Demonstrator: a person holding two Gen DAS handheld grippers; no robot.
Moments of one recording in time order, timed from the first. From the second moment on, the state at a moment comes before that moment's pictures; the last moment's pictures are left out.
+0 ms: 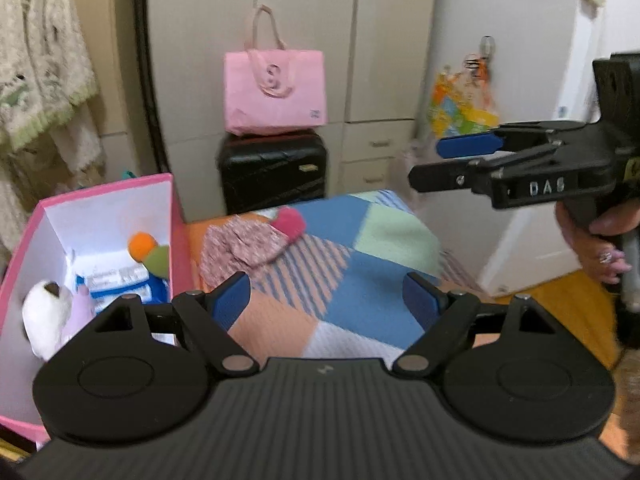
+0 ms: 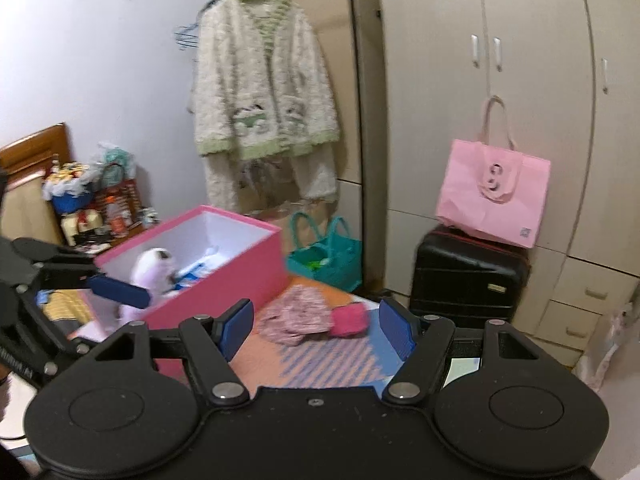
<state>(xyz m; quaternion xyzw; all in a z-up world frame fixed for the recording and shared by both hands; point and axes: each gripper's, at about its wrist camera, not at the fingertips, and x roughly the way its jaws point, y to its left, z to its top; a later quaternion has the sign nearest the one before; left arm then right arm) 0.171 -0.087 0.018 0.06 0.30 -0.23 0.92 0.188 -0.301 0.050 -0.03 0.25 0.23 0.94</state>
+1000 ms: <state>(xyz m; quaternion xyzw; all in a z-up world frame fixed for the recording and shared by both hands) 0.312 -0.131 -0.100 0.05 0.32 -0.04 0.94 0.368 -0.277 -0.058 0.01 0.35 0.27 0.90</state>
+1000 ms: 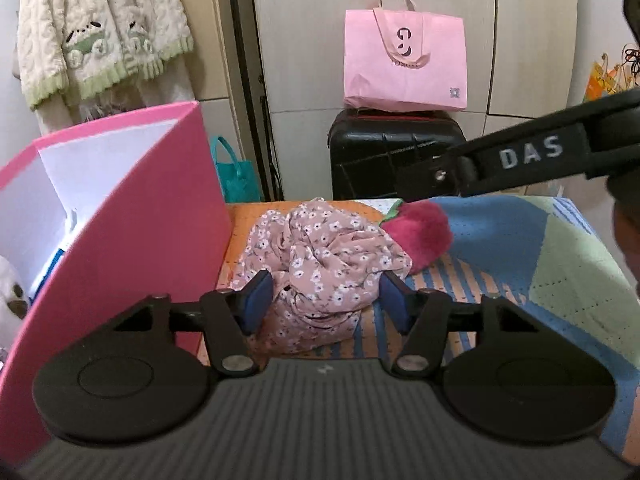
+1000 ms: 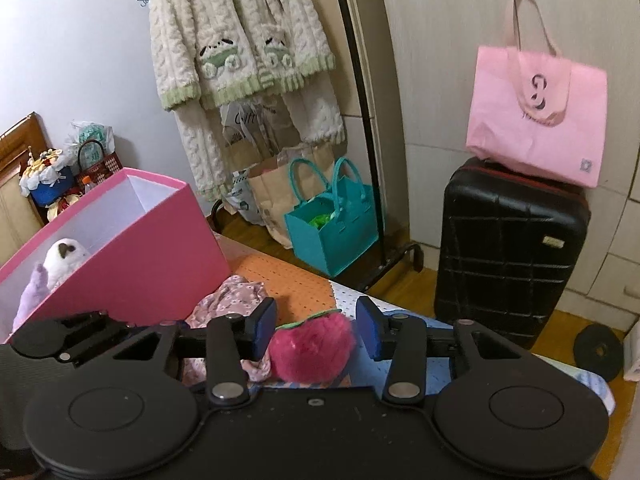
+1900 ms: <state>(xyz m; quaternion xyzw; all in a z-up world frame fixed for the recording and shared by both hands) 0.326 -0.120 -0.108 0.00 0.35 -0.04 0.94 0.358 -0.281 -0.086 0.02 0.38 0.28 0.88</state>
